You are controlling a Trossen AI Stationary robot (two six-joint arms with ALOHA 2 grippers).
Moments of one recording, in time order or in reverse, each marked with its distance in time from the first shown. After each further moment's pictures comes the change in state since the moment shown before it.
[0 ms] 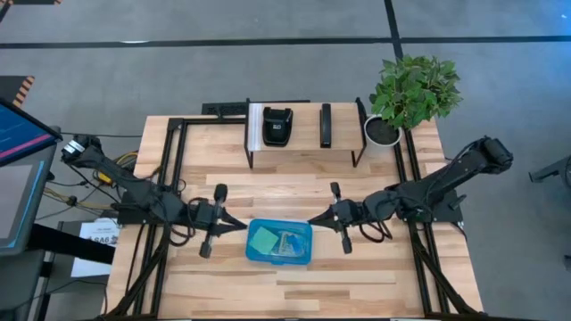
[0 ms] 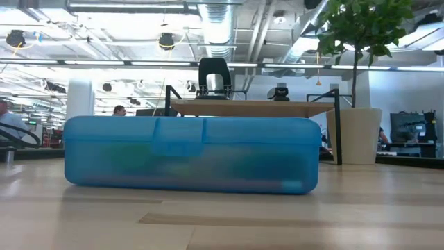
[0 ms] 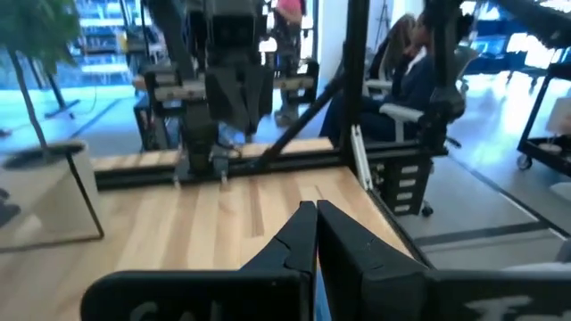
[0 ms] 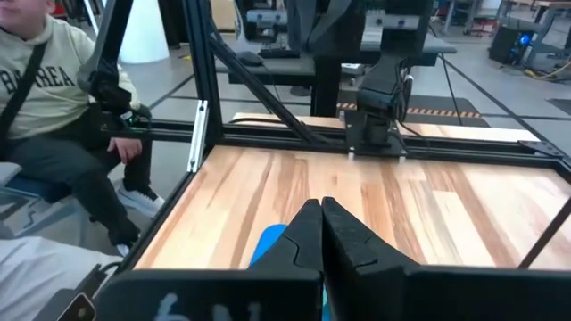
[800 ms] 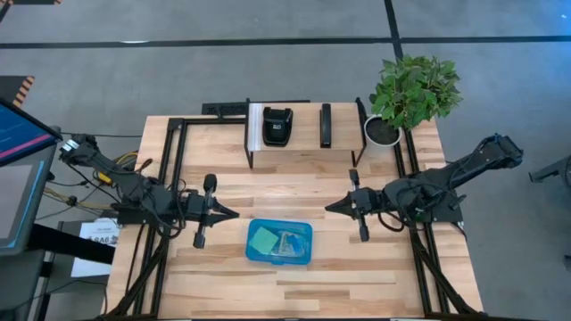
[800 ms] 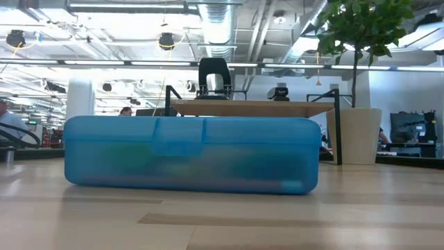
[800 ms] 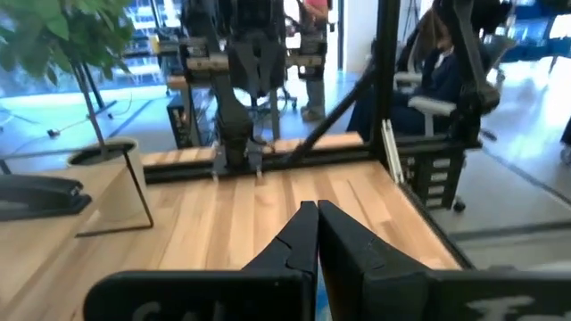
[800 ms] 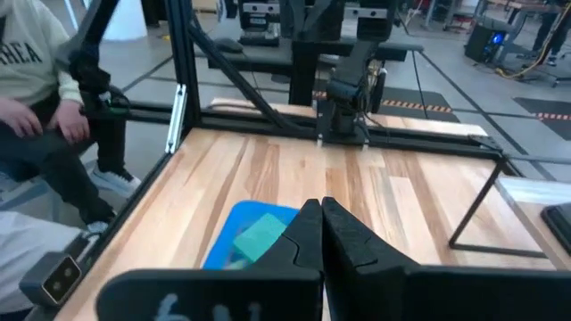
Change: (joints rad) left arm 0.000 -0.132 0.000 -0.148 -0.079 0.034; right arm -0.002 -0.221 -0.001 -0.272 0.050 -0.042
